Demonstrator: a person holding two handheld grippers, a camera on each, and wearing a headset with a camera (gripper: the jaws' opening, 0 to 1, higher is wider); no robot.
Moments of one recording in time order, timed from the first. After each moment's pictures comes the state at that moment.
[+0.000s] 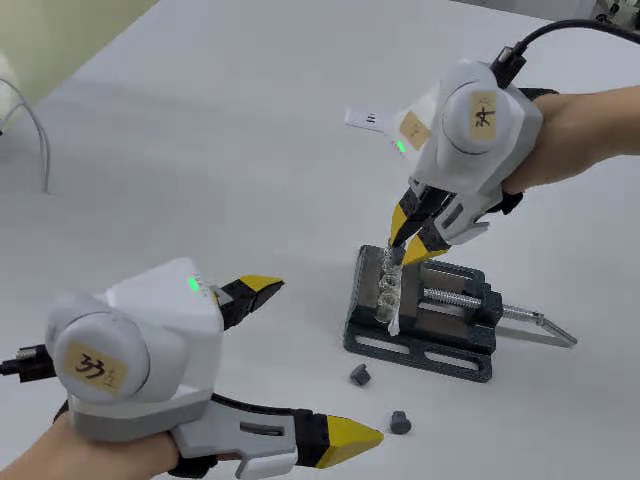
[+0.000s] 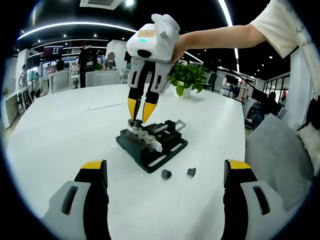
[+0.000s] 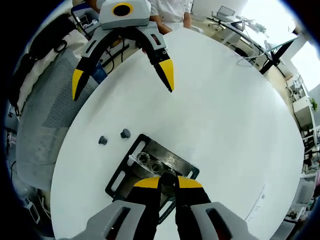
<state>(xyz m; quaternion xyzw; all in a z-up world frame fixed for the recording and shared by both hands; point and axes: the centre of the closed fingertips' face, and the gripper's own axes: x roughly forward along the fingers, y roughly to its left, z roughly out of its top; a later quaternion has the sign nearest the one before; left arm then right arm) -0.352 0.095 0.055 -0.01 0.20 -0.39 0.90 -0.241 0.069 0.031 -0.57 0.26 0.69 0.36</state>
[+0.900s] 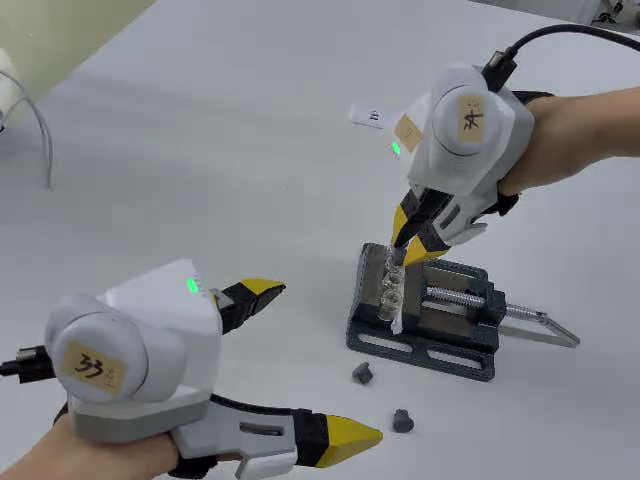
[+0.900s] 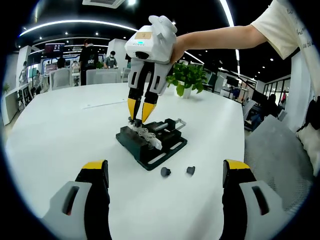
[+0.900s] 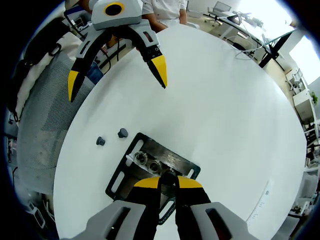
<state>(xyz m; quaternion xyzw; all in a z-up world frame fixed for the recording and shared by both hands) -0.355 0.098 0.050 -0.02 0.20 -0.39 0.90 -0.240 0.069 0.025 -0.56 0.28 0.68 0.37</state>
